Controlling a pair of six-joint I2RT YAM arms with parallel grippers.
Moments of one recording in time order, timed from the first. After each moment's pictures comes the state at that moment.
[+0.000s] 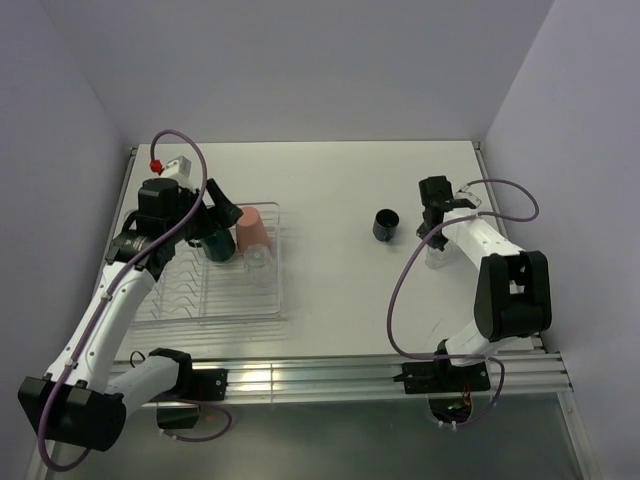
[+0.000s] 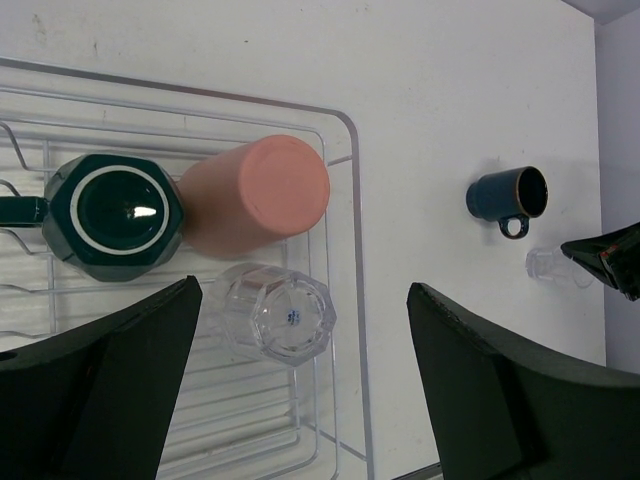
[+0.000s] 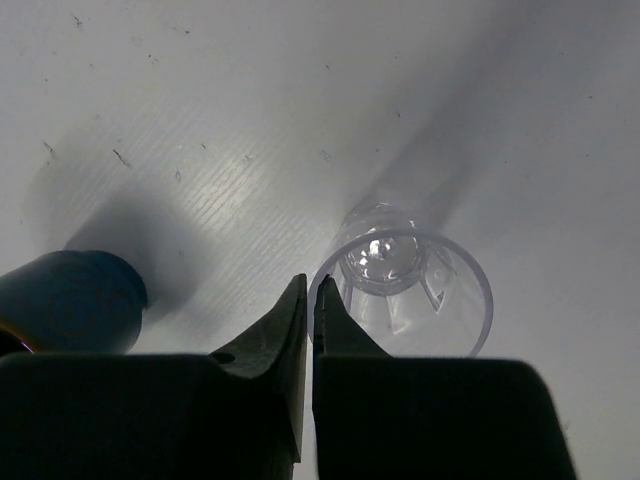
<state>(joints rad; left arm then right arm) -0.22 1.04 1.03 -0.52 0.14 -0.54 0.08 1.55 1.02 -0.64 0.41 0.86</state>
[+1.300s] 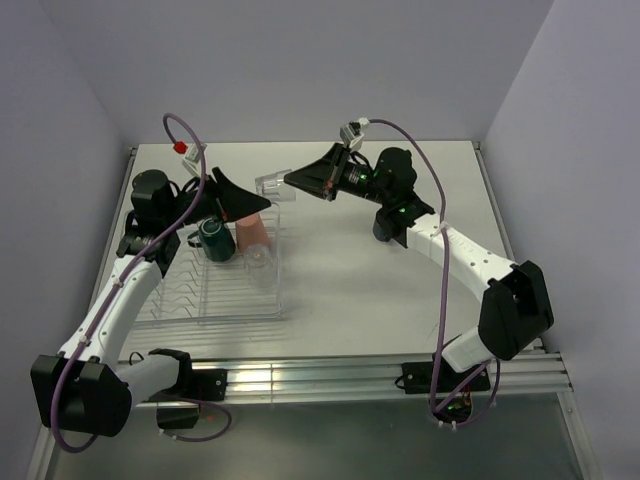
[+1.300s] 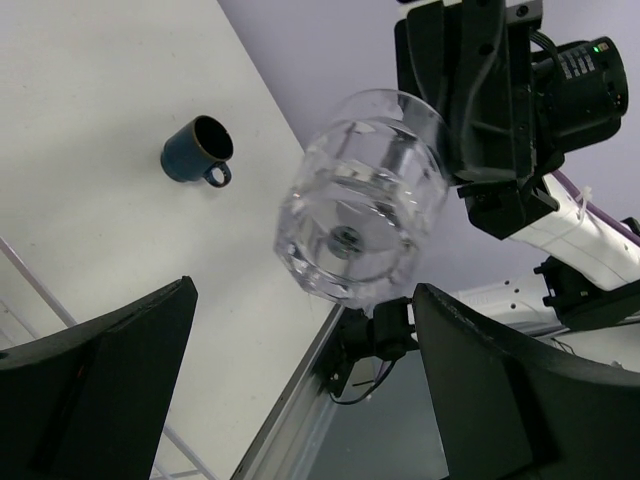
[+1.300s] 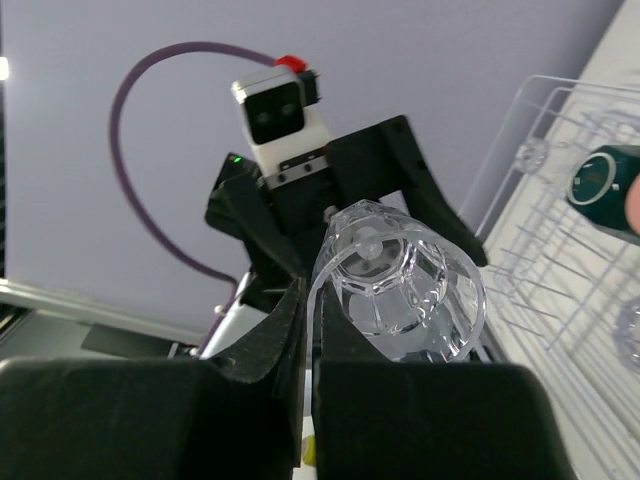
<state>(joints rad) -0.16 1.11 0.93 0.08 0.89 -0.81 0.54 1.47 1.15 0.47 -0.65 1.35</state>
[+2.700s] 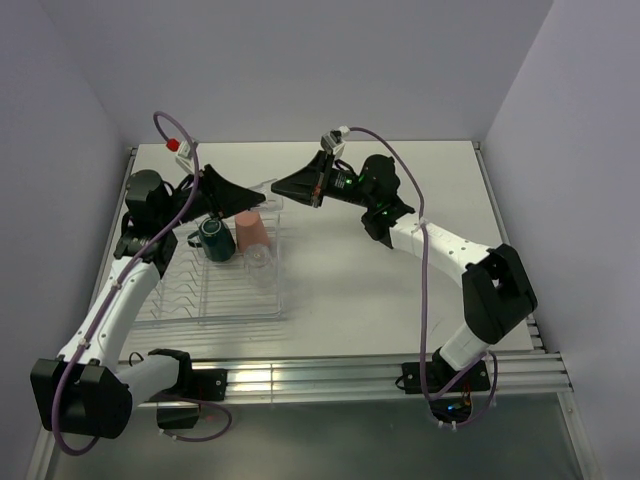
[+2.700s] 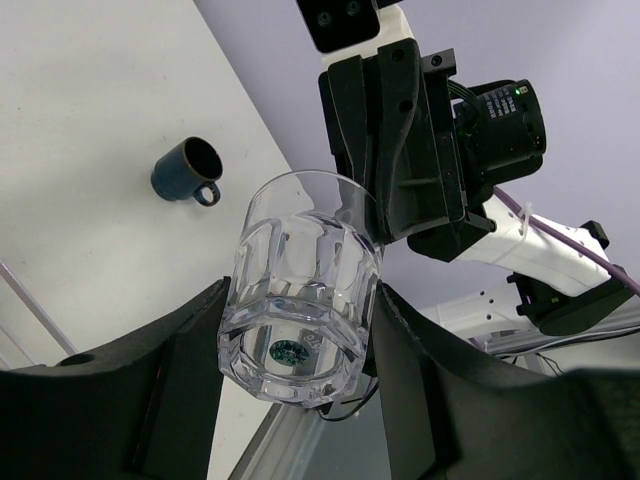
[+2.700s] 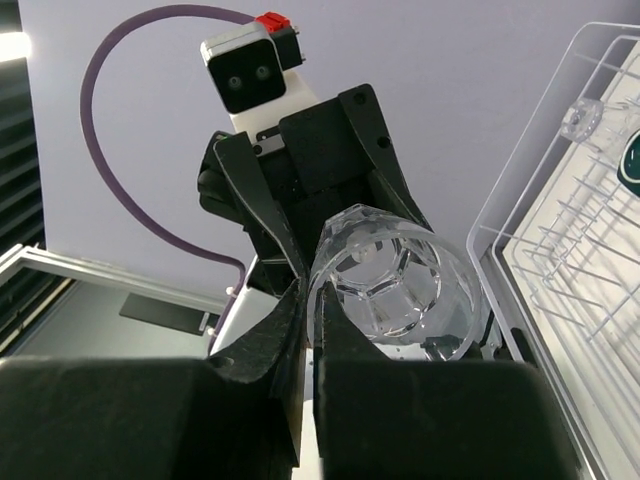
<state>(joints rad) -0.15 1.10 0.93 0.14 0.88 -0.88 0.59 1.59 1.14 0.67 -0.71 1.47</state>
